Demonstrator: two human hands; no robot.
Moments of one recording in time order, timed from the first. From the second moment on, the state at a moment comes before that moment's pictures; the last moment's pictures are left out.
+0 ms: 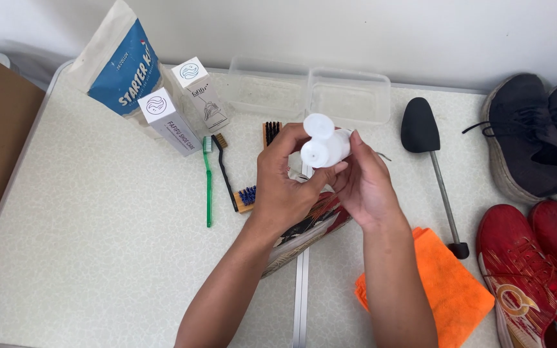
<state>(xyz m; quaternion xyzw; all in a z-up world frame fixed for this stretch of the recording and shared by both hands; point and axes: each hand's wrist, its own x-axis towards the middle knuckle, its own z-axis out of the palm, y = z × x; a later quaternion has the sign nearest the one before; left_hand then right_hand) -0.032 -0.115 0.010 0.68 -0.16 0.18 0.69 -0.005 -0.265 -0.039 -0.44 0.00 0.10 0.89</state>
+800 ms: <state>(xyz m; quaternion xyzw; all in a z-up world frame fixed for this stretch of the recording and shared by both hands) -0.024 -0.076 0.058 0.86 -0.14 -0.18 0.47 0.089 -0.296 -0.015 -0.53 0.09 -0.19 0.82</state>
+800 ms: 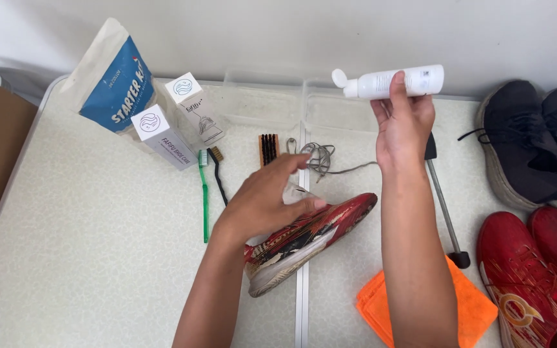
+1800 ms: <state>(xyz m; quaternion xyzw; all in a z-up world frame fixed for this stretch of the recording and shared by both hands) -0.022 -0.082 0.041 0.88 -0.22 -0.18 0.39 0.131 -0.298 -0.066 -0.66 0.03 -0.31 0.68</state>
